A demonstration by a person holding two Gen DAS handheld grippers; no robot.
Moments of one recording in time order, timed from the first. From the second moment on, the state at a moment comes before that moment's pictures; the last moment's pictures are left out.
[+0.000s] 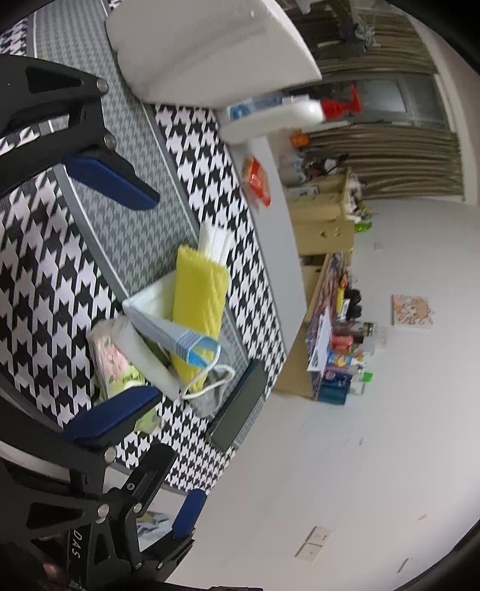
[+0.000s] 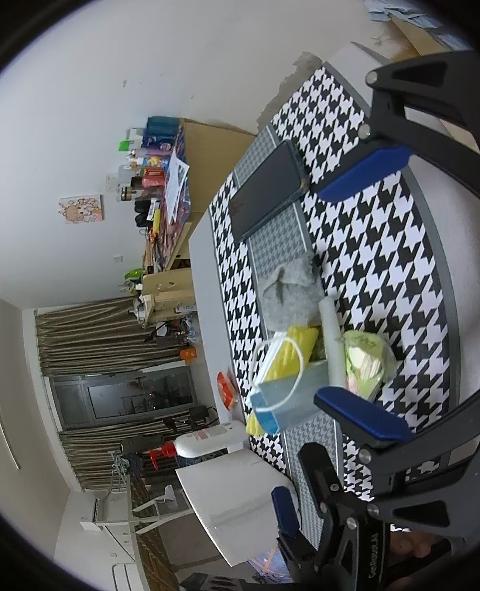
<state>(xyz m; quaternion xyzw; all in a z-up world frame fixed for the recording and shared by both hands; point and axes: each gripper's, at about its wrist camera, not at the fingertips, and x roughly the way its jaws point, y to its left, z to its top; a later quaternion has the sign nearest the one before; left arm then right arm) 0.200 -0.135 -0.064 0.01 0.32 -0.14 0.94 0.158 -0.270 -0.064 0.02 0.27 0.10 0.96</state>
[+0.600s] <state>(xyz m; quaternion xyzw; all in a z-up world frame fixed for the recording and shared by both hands) 0.230 -0.162 -0.083 0.02 0.36 -0.18 0.92 0.164 -0.297 -0.079 0.04 0.29 0.08 0.95</state>
